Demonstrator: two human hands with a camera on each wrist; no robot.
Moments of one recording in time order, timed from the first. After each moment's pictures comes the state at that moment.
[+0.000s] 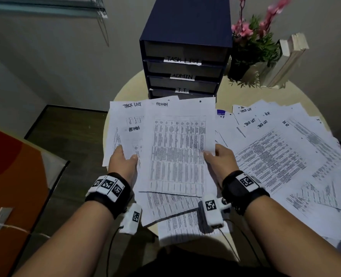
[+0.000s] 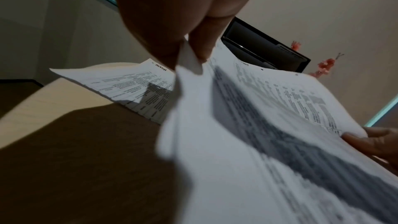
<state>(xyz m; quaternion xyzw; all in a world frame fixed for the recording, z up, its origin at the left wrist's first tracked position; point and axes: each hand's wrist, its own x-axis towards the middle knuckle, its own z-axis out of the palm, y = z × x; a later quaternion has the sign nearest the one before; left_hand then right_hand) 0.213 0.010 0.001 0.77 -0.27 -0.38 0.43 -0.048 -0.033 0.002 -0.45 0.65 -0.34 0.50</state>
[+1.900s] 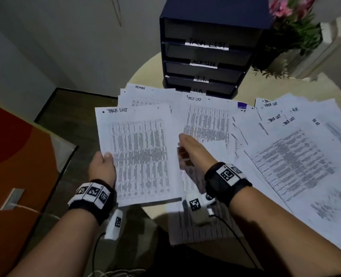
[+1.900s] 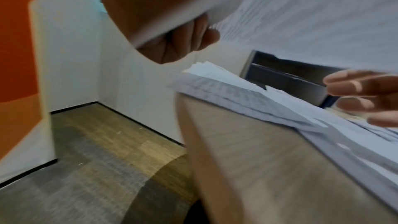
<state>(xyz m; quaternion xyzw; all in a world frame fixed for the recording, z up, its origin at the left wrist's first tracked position) 0.286 0.046 -0.018 0.86 -0.23 -0.28 0.36 0.046 -0.041 0.007 -0.43 0.52 -0.20 0.71</state>
